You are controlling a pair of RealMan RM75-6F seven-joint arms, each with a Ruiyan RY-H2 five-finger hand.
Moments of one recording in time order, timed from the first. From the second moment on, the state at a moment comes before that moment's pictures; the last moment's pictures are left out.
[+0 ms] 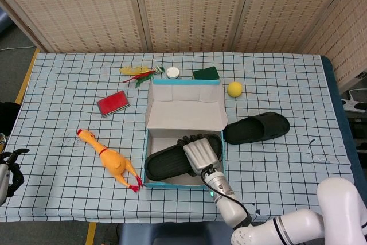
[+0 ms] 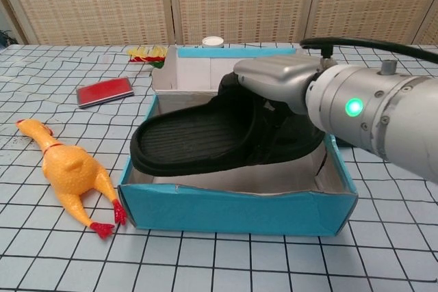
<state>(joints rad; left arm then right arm) -0.06 -1.06 -0.07 -1.68 1.43 1.51 0.06 0.91 -1.67 0.22 -2.03 -0.59 1.37 -1.07</state>
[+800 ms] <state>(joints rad) -0.06 -1.06 -0.07 -1.69 1.40 1.50 0.09 0.93 -1.78 0.20 -1.90 -0.49 1.41 -1.05</state>
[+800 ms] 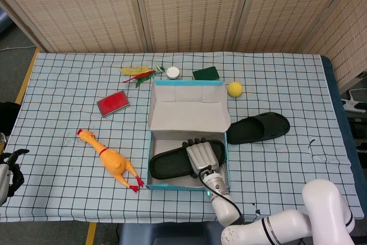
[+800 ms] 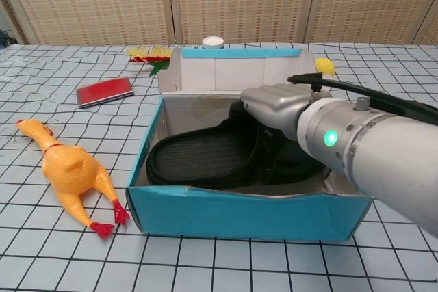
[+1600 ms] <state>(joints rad) -0.07 -1.06 -0.07 -1.69 1.40 1.48 0.09 0.88 -1.59 0.12 -1.98 -0.59 1.21 -0.90</state>
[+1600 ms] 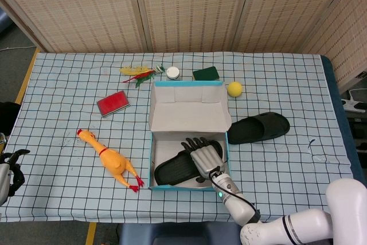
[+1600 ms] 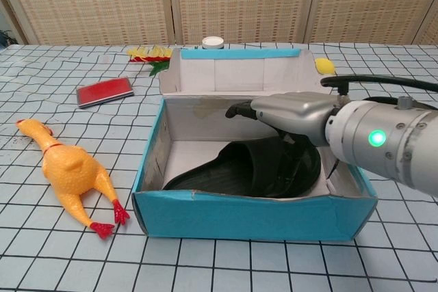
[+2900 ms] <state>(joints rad) -0.07 -1.07 -0.07 -1.71 1.38 1.47 0.14 0.74 -1.29 0.10 -1.54 -0.65 0.91 -0.49</state>
